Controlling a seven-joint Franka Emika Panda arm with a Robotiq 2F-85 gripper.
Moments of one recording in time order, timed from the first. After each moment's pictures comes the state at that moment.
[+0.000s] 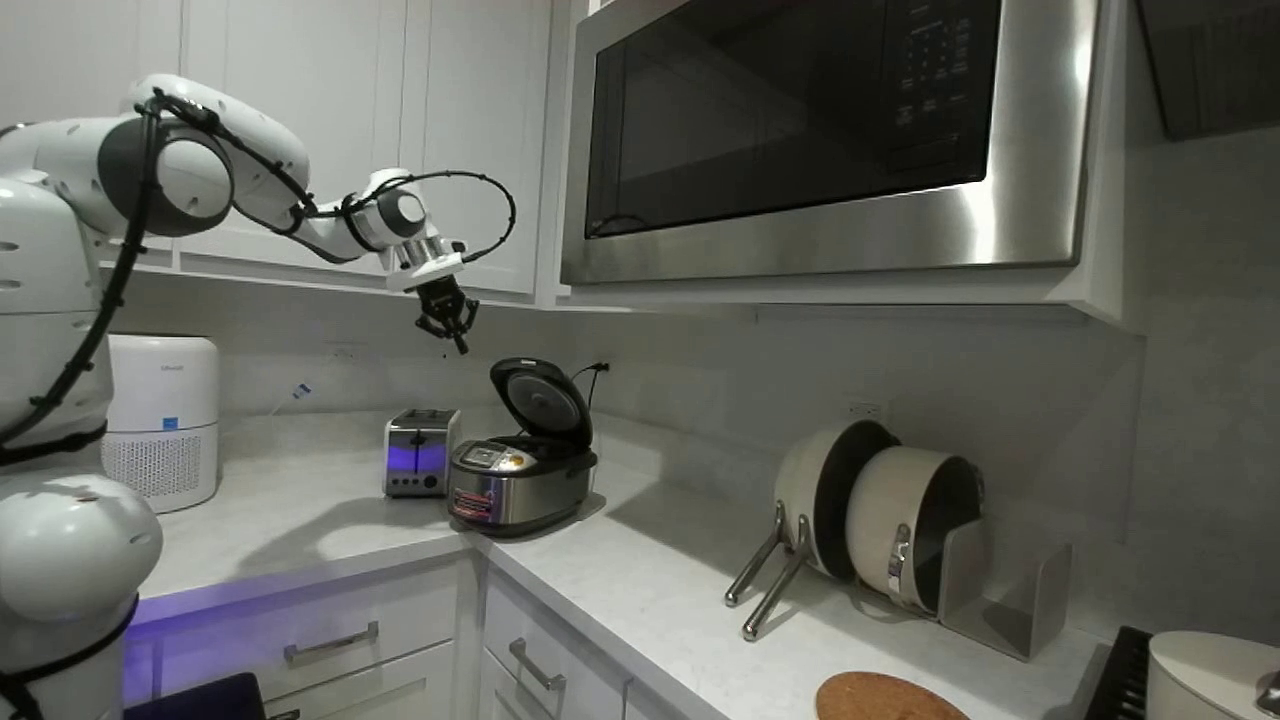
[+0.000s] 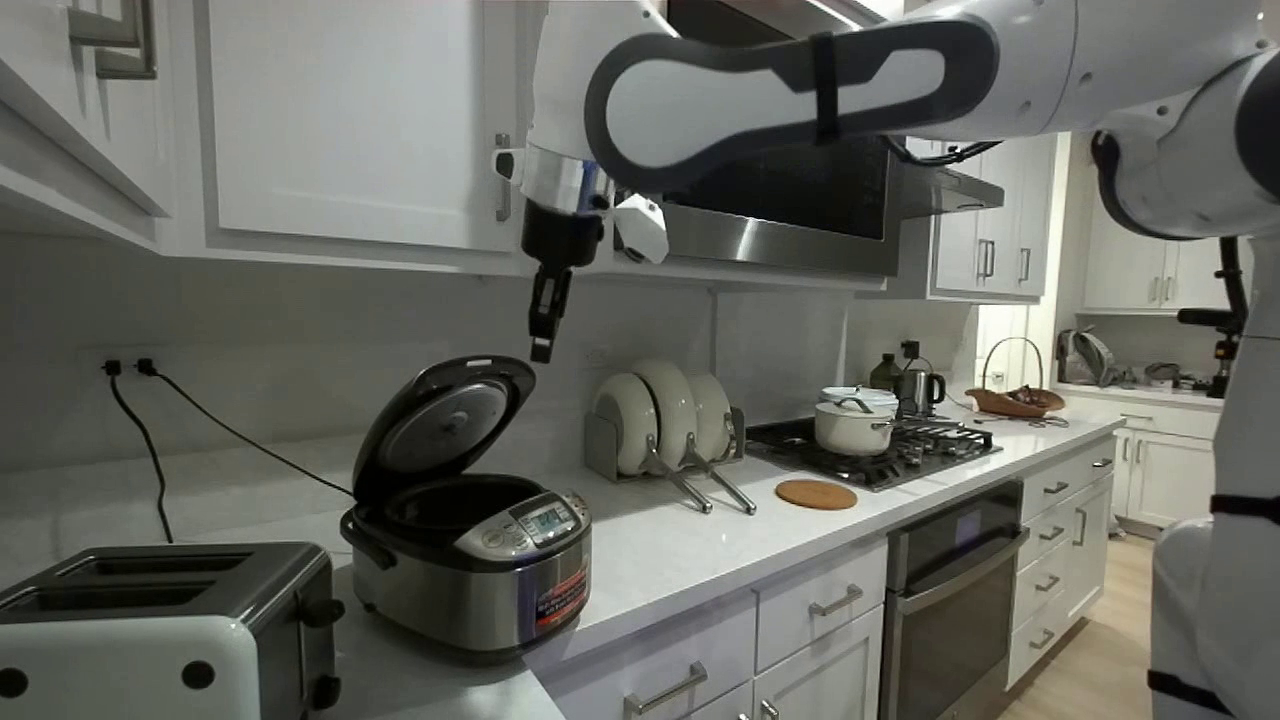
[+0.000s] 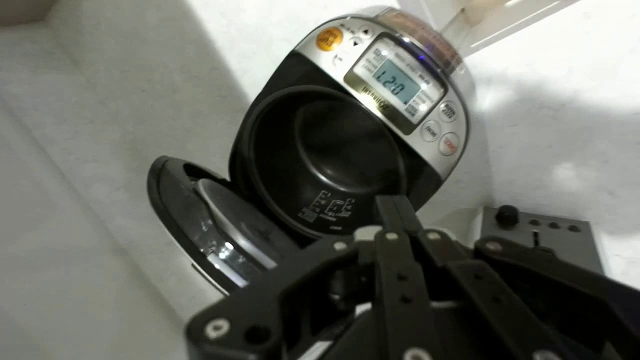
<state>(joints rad) 0.32 -0.11 0.31 -1.75 -0.30 1.96 -0.31</state>
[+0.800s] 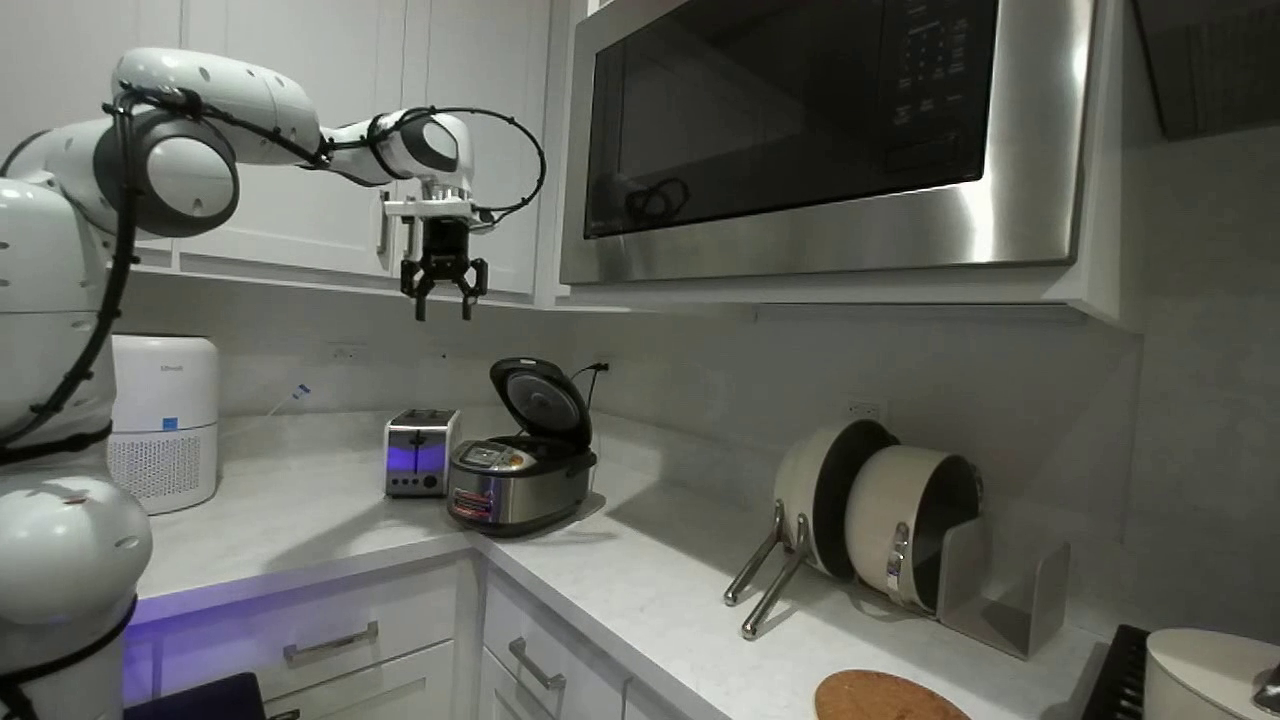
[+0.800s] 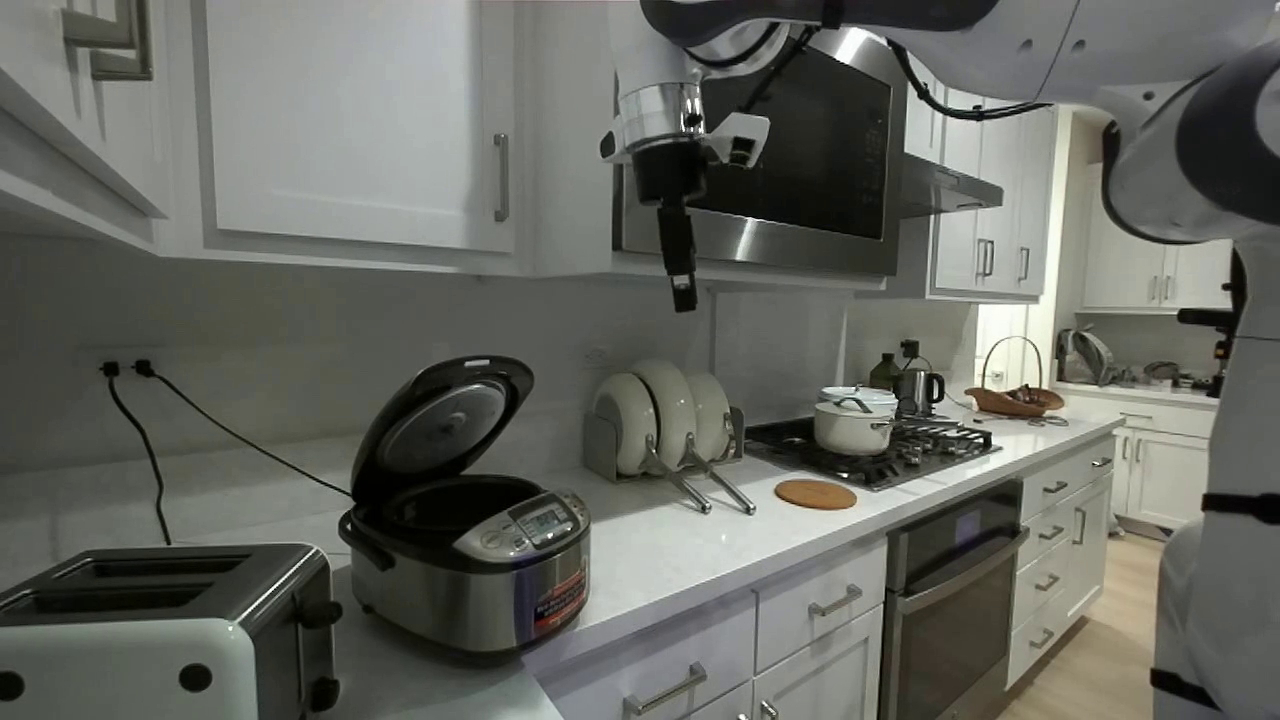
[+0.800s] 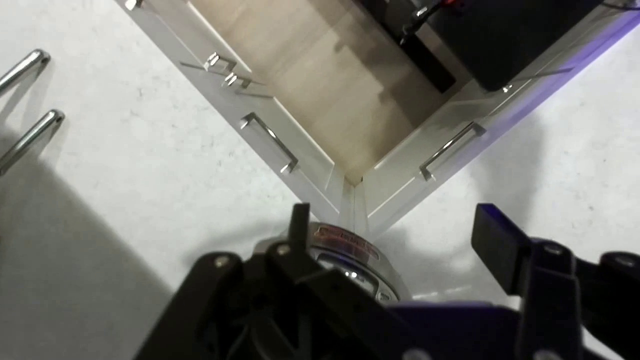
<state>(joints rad) 0.25 -0.09 0.22 -1.44 -0.13 1.24 -0.38</state>
